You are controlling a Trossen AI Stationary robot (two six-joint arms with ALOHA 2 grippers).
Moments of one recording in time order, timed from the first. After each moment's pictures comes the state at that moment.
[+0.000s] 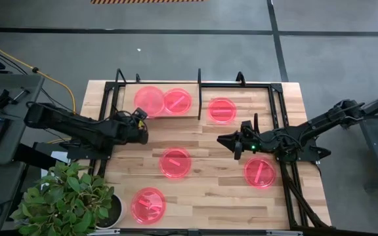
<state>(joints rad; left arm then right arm) -0.04 1.14 0.46 -0.51 -1.03 -2.20 0.36 1.03 0.61 0.23 0.55 0.88</state>
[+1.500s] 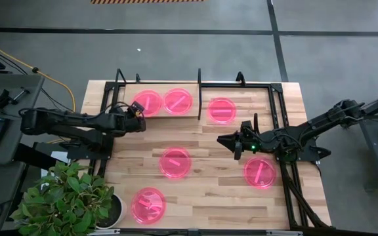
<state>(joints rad) 0.16 1.07 0.46 -0.60 -0.90 -2.04 0.36 1.03 0.61 0.22 0.54 0.87</state>
